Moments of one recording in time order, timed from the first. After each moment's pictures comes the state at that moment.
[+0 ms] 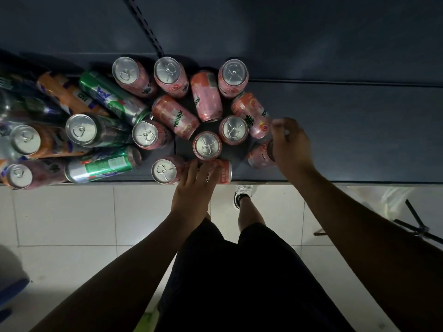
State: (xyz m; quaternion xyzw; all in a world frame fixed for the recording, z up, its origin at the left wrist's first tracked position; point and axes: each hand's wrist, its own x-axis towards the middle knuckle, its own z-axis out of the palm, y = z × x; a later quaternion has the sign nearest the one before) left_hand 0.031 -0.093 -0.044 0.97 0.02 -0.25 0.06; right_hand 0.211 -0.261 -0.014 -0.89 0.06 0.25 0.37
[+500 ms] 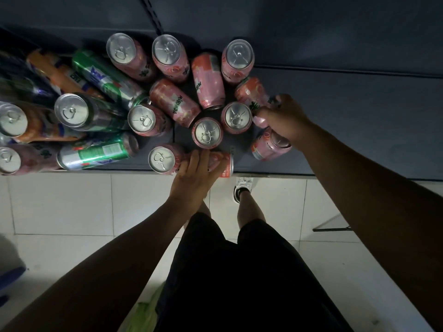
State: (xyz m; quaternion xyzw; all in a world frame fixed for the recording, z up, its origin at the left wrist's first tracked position) left_hand 0.032 -0.091 -0.060 0.98 -0.04 -0.20 -0.03; right_hand 0.265 -0.236 -0.050 -0.85 0.08 0.40 0.32
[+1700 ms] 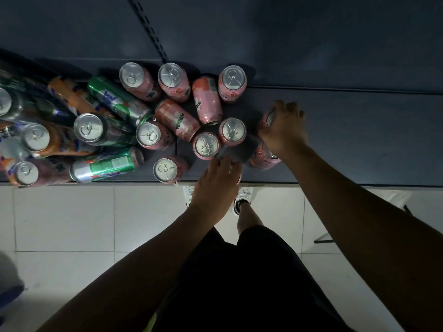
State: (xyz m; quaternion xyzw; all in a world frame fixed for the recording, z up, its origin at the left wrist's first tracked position) left_hand 0.065 -0.128 -0.019 0.98 0.03 -0.15 0.14; right_hand 0.249 -0.238 -0.008 -0.96 -0.07 0.25 0.13
